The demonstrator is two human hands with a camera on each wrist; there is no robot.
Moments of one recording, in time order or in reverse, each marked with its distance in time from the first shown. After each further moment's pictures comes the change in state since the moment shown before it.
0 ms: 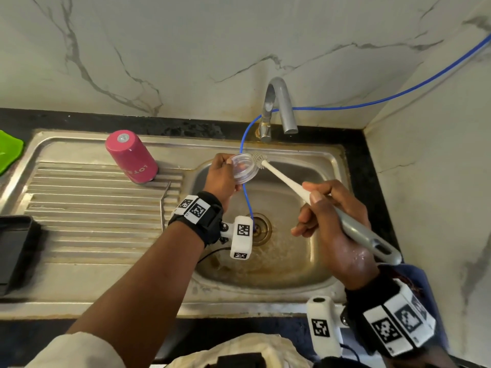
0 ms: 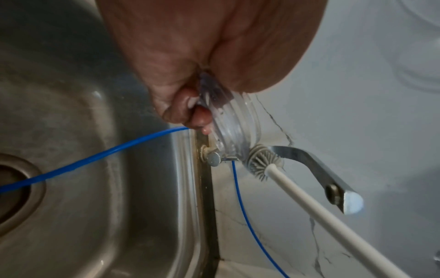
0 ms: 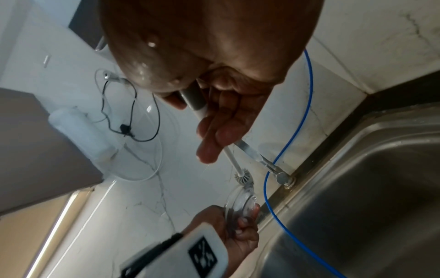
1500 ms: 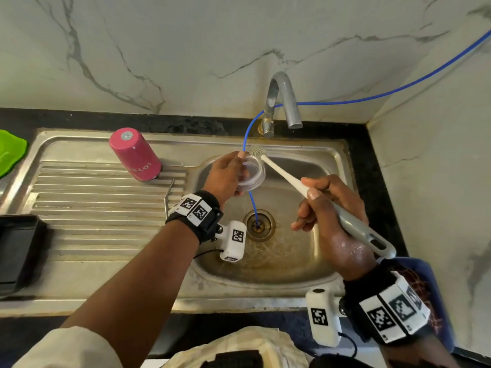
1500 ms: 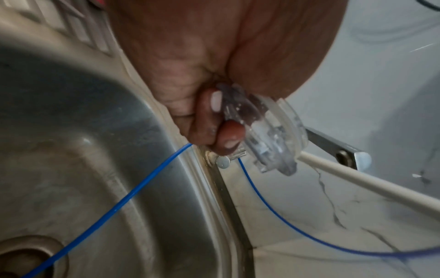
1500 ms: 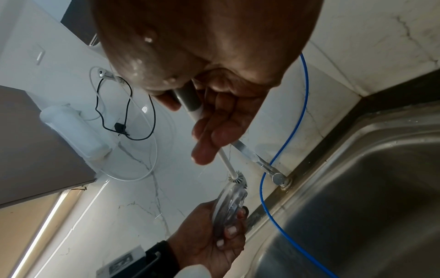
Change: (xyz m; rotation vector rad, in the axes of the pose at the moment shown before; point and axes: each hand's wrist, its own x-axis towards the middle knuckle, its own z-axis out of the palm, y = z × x) left_hand -0.002 0.002 -0.015 0.112 -0.125 0.012; right_hand 0.001 0.009 0.007 0.014 -0.024 -0.044
